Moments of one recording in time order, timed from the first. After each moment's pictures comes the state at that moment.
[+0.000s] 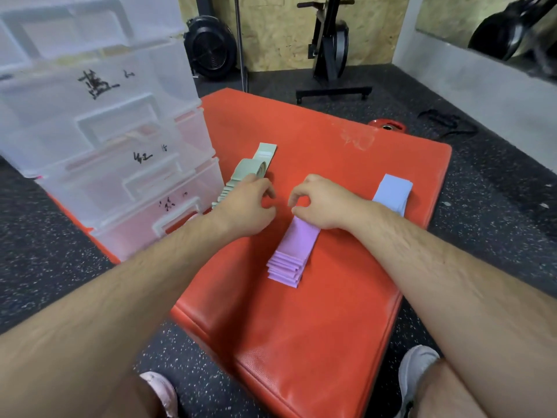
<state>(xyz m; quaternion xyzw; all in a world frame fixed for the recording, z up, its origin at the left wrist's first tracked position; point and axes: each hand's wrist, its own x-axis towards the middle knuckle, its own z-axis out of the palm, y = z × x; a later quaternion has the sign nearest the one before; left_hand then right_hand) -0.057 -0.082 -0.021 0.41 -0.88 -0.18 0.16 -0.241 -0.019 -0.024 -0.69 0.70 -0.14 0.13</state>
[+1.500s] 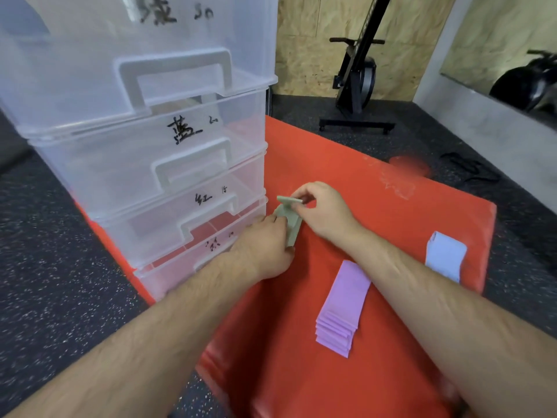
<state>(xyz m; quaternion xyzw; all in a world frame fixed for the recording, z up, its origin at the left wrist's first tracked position) -0.016 -0.120 -0.009 0.44 -0.89 -0.11 0.05 -0.188 -0.133 -0.018 -0.65 0.64 -0.39 0.12</state>
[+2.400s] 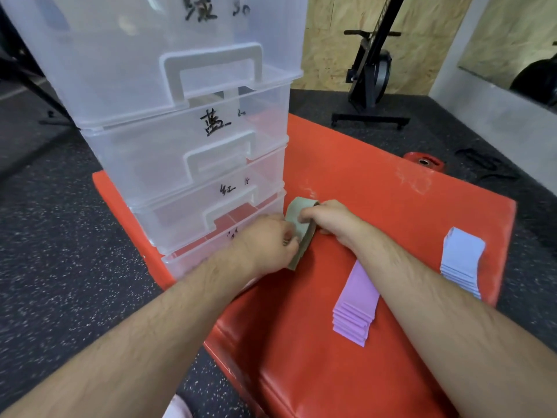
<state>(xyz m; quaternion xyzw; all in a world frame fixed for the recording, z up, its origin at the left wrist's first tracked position) 0.019 -0.127 -0.020 0.42 -0.89 -0.14 0.08 -0.157 -0.132 -0.023 -0.41 0.76 -0.33 0.39</state>
